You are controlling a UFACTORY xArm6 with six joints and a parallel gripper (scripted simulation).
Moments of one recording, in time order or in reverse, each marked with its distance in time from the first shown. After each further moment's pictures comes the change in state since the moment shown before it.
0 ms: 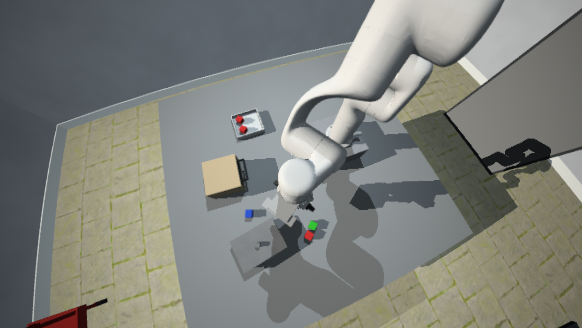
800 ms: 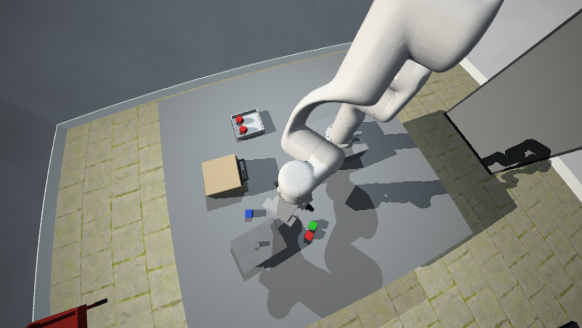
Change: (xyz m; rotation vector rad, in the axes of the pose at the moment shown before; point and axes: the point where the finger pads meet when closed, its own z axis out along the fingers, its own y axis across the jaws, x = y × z) arm 0.000 0.000 0.011 0.000 0.000 0.001
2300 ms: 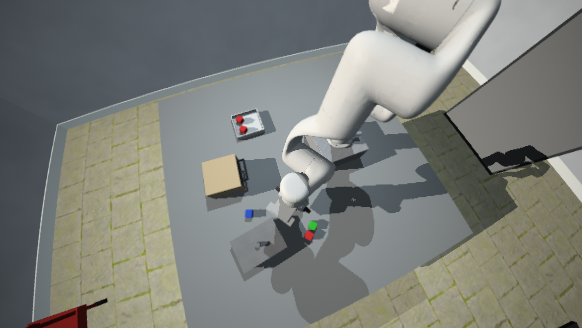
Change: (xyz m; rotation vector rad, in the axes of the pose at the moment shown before) arm 0.000 0.000 0.079 0.000 0.000 0.000
